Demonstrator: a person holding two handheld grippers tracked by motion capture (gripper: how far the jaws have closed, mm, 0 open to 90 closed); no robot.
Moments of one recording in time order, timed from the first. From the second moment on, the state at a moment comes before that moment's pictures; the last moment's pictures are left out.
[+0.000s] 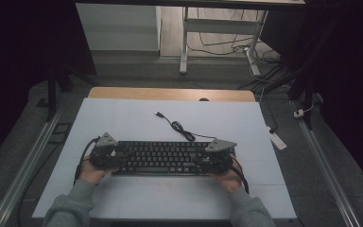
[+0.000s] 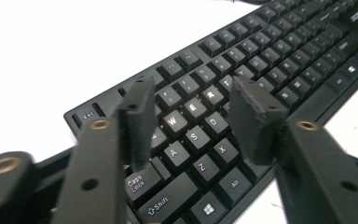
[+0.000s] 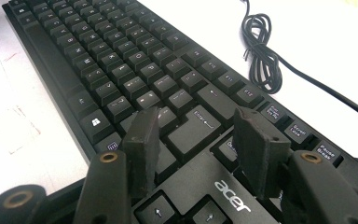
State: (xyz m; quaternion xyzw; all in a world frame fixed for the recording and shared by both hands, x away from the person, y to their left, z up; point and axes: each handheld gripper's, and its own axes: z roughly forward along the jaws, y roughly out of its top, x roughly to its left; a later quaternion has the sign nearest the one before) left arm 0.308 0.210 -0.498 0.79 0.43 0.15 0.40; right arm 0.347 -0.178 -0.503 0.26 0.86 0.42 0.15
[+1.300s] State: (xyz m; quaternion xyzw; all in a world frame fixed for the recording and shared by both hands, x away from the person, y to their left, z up) left arm 0.309 0.206 -0.495 0.79 0.44 0.13 0.40; right arm 0.343 -0.166 -0.494 0.25 0.85 0.44 0.14
